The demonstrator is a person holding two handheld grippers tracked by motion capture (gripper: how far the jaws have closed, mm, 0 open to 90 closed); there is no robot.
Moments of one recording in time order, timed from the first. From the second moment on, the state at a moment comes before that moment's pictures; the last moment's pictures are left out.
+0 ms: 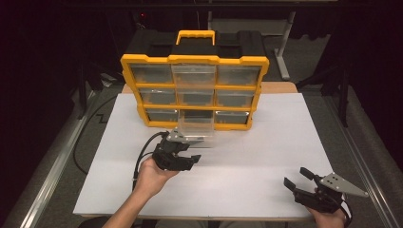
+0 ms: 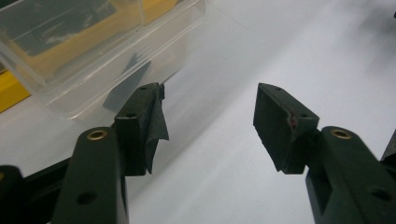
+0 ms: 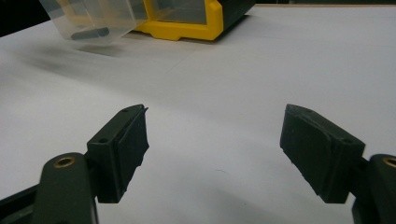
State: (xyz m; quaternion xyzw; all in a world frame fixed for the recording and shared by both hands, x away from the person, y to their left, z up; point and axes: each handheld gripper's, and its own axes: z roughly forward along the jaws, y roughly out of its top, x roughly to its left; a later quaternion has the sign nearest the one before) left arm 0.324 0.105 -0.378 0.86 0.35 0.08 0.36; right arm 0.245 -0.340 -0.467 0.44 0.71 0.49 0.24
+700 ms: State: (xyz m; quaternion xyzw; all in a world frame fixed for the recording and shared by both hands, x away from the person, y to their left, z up) left arm 0.316 0.127 -0.391 0.85 0.37 0.09 0.37; right arm 0.245 -0.340 -0.467 0.44 0.71 0.49 0.24
